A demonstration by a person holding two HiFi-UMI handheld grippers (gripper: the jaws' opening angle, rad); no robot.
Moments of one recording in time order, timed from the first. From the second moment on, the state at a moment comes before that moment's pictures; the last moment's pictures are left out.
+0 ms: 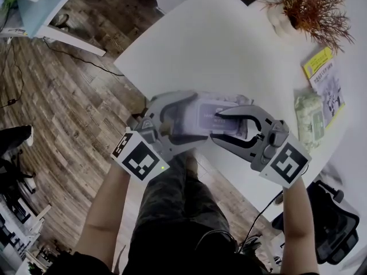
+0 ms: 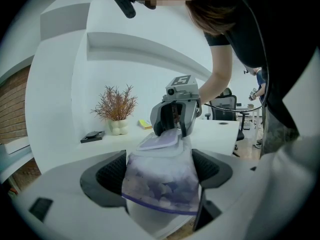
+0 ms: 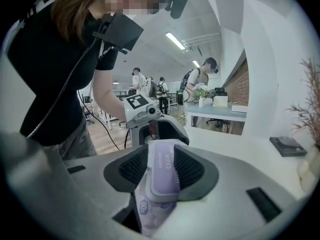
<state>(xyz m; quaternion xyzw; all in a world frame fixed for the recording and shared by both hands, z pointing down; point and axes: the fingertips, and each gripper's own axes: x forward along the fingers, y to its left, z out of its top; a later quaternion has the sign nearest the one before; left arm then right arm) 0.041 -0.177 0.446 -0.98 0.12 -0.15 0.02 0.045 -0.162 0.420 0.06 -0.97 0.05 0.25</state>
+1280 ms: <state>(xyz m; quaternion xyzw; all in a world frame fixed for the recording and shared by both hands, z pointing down) 0.040 -0.178 0.439 -0.98 0.11 -0.19 0.02 0.048 -0.177 0.378 0.13 -0.97 0.00 0.23</state>
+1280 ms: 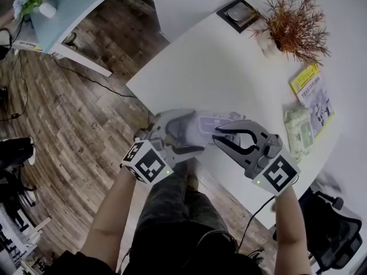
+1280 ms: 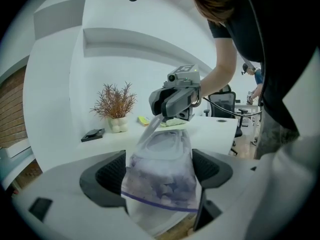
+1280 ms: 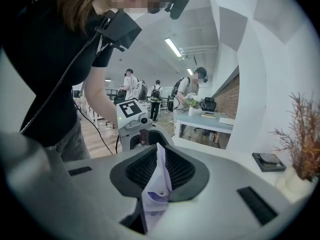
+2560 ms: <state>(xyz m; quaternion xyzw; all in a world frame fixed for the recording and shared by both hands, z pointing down) -0.011 -0.217 0.404 -0.96 0.27 -0.05 -0.06 0.056 -0.213 0.369 0.21 -0.96 0.00 0.16</state>
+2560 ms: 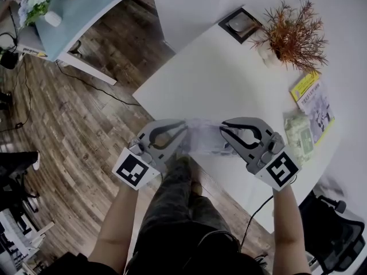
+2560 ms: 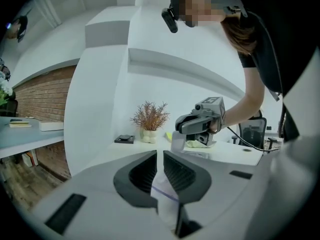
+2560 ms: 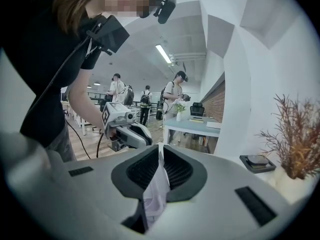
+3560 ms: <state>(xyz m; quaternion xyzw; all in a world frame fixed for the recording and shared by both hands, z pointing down) -0.013 -0.203 0.418 -0.95 0.30 -0.06 -0.08 0.066 -0.228 0.385 0.17 -0.97 0.05 0.16</state>
